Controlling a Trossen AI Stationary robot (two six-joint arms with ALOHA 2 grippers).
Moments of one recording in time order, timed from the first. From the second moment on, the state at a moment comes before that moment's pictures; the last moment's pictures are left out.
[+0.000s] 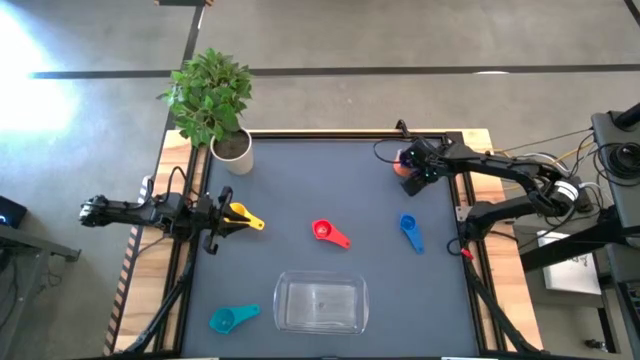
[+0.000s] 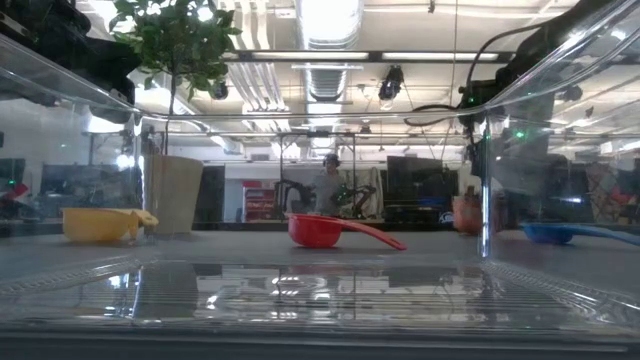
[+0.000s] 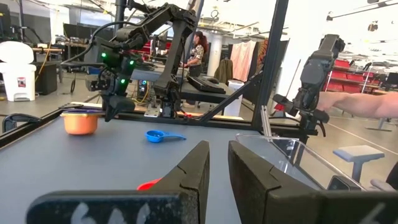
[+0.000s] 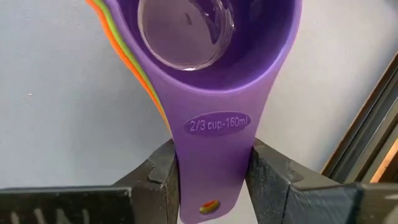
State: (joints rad) left arm -0.11 0.01 0.02 0.09 0.01 -0.14; right arm -0.74 1.27 0.67 -0.69 0.18 0.19
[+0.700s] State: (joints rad) left arm -0.11 0.01 0.02 0.09 0.01 -0.14; right arm -0.61 1.27 0.77 -0.70 0.13 0.18
